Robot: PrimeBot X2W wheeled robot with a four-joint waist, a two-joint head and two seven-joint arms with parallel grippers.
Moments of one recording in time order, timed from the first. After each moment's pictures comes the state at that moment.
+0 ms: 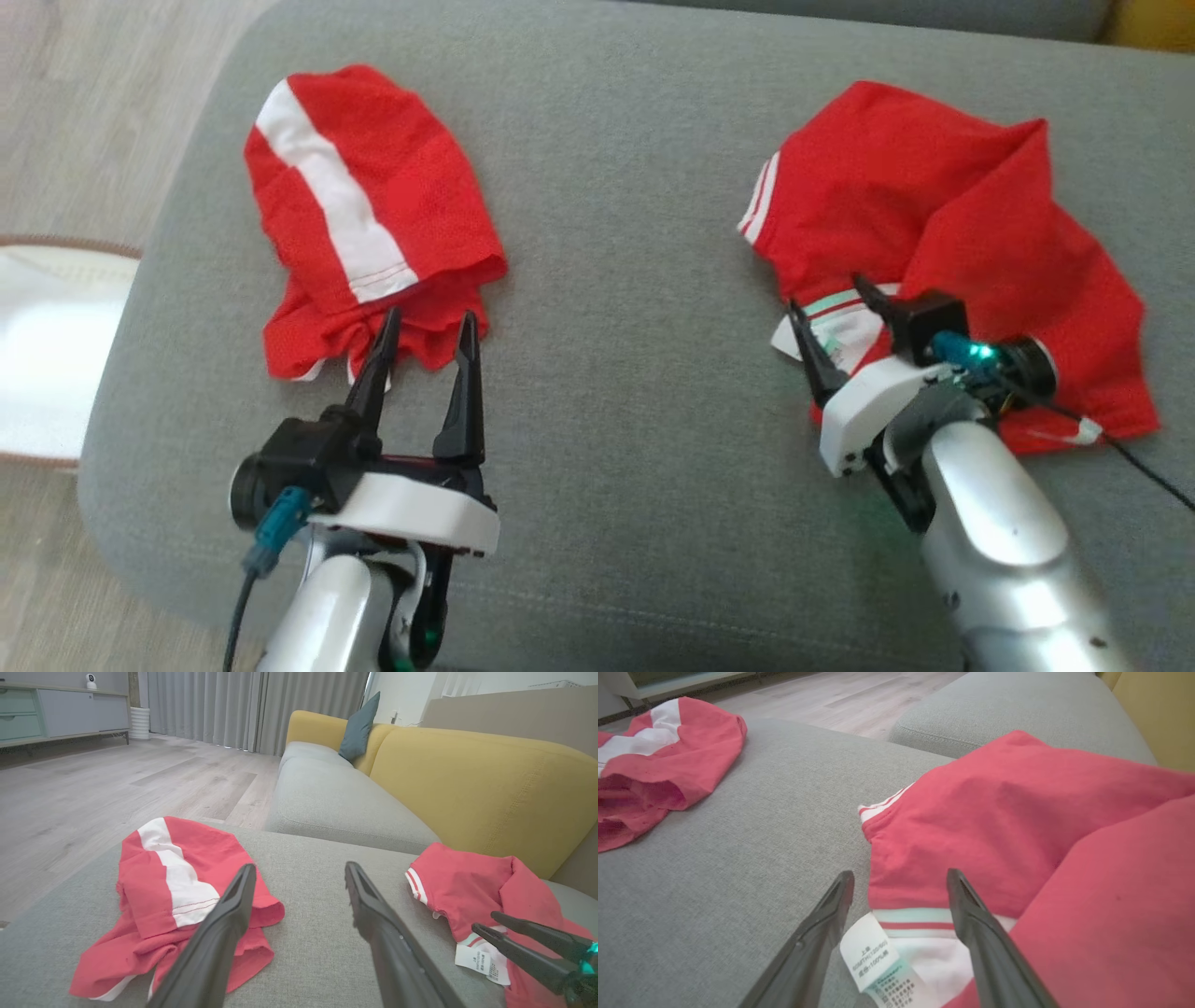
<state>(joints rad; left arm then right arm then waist) -0.12 0.05 -0.35 0.08 -0.27 0.12 -0.26 -0.46 -0.06 0.20 0.70 -0.02 0.13 -0.06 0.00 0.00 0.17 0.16</state>
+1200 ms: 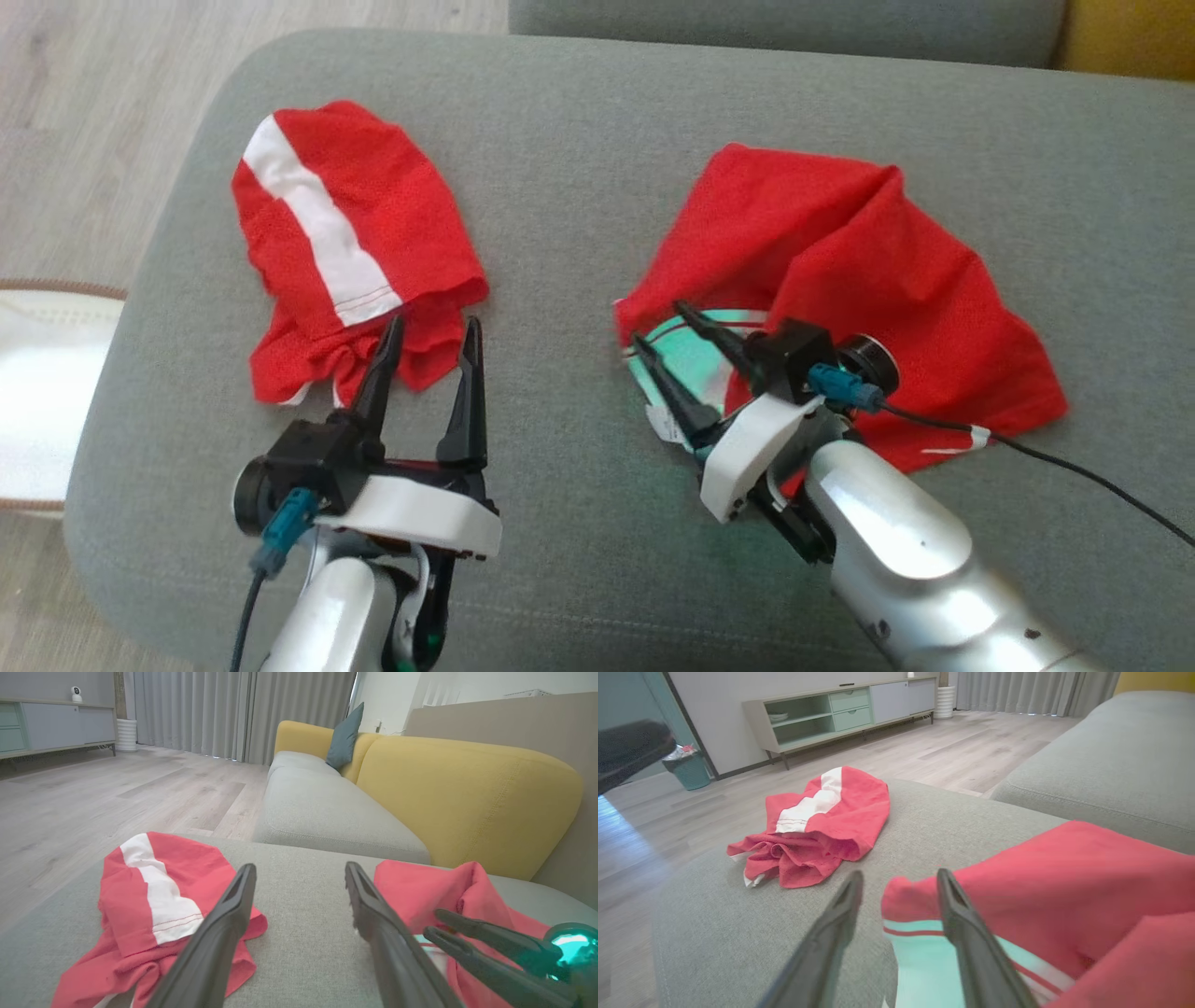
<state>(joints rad) -0.12 0.05 -0.36 0.10 -0.27 0.12 -0.26 -0.54 -0.07 0.68 0.69 0.32 0.13 -0.17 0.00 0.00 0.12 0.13</state>
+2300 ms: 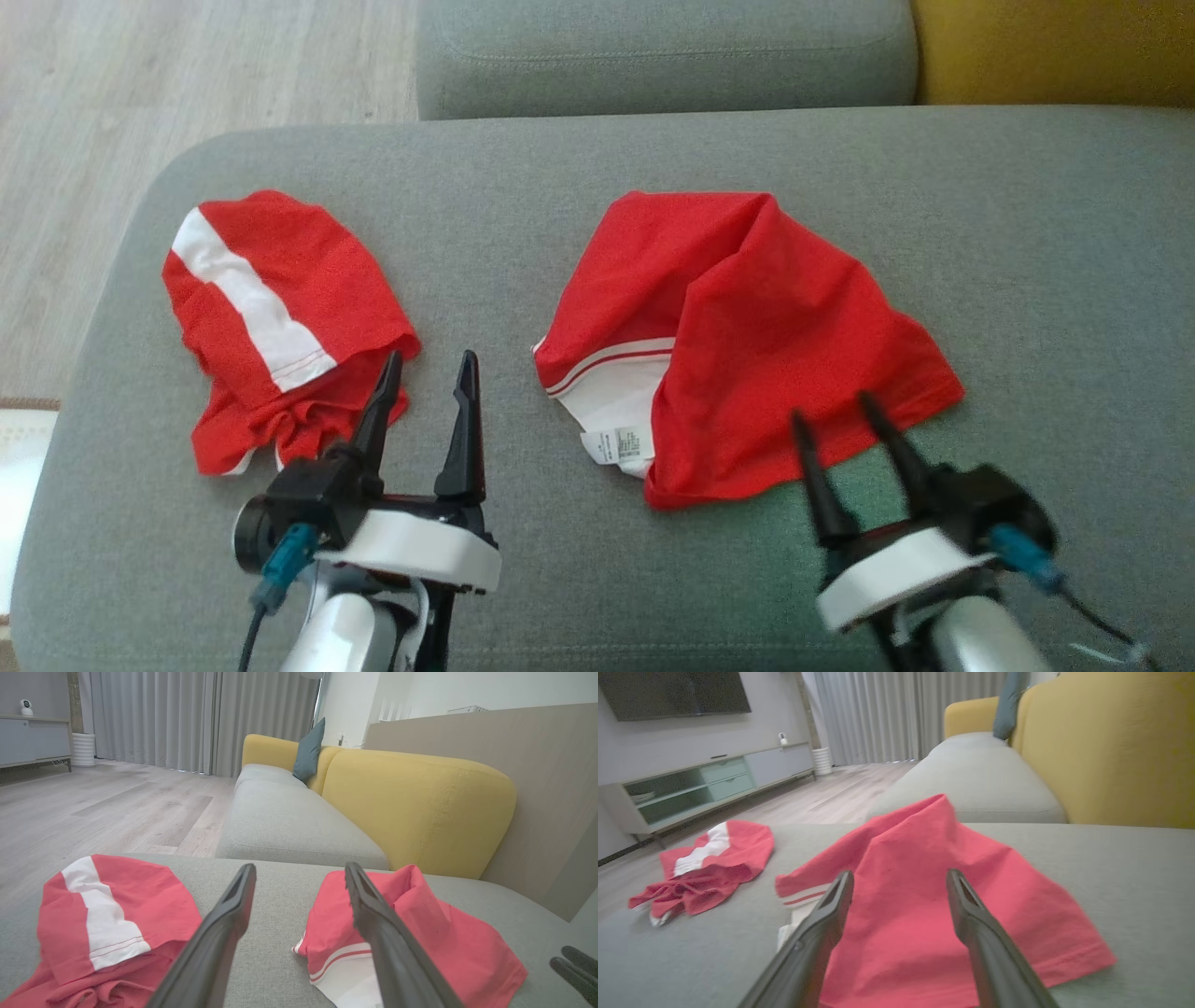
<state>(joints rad) -0.05 0.05 -0.35 0.07 -0.27 0.13 -0.26 -0.05 -0.06 0.21 0.29 0.15 0.13 -0.20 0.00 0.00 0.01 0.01</state>
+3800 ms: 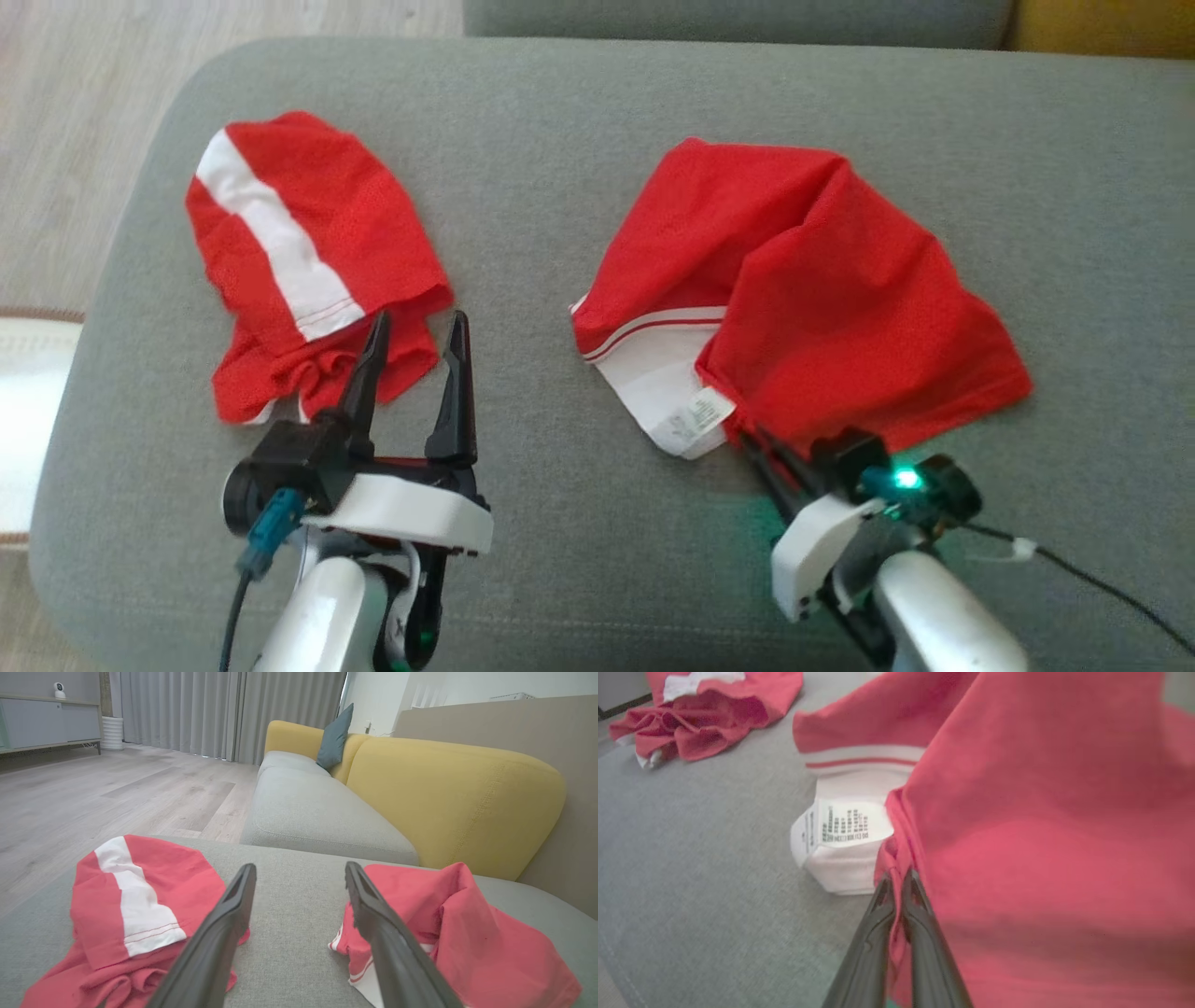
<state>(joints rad) -0.12 0.05 -0.34 0.08 -0.27 0.12 -0.26 -0.26 -0.06 0.41 0.63 0.06 0.13 -0.07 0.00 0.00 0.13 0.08</state>
